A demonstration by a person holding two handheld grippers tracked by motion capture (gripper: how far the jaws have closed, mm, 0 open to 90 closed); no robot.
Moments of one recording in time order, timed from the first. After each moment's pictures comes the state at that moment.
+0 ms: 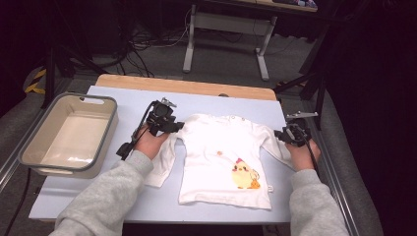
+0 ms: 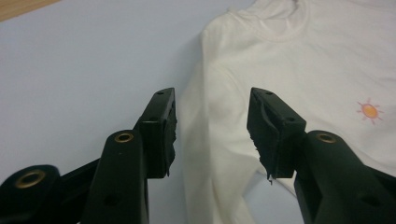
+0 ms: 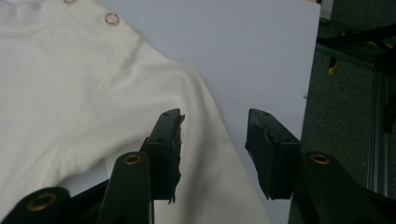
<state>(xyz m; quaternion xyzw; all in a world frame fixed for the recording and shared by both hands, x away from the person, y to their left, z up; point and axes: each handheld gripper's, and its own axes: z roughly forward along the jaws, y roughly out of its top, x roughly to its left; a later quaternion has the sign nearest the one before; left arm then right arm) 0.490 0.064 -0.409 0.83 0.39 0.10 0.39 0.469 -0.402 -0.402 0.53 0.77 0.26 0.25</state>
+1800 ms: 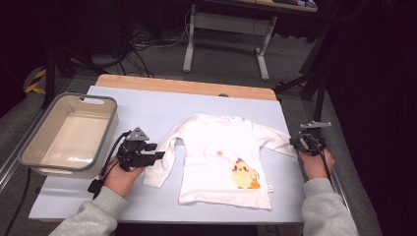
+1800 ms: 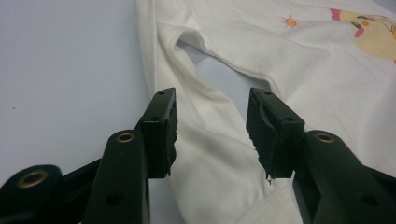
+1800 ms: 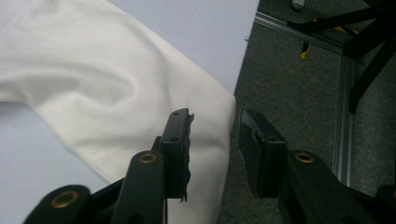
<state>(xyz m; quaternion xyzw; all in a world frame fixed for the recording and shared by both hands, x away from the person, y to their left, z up) 0.390 0.128 -0.430 0.83 0.37 0.08 0.42 0.447 -0.445 -0.415 0.53 0.77 0.22 0.28</state>
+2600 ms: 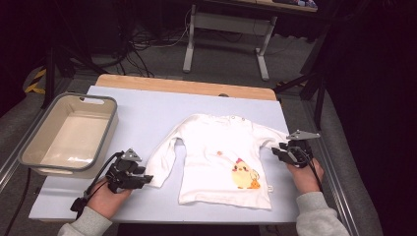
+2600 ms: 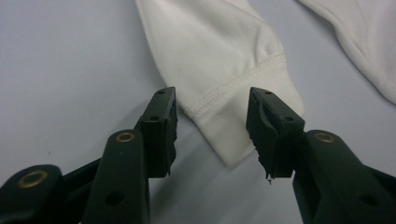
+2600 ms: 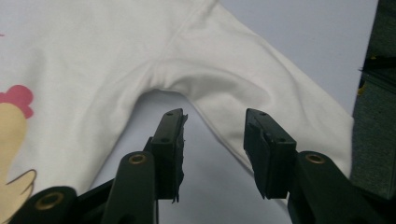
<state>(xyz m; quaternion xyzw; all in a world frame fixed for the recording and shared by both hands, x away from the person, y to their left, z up) 0.350 0.145 -0.456 0.86 0.38 0.04 0.33 0.407 -0.390 -0.417 0.45 0.81 0.29 0.24</state>
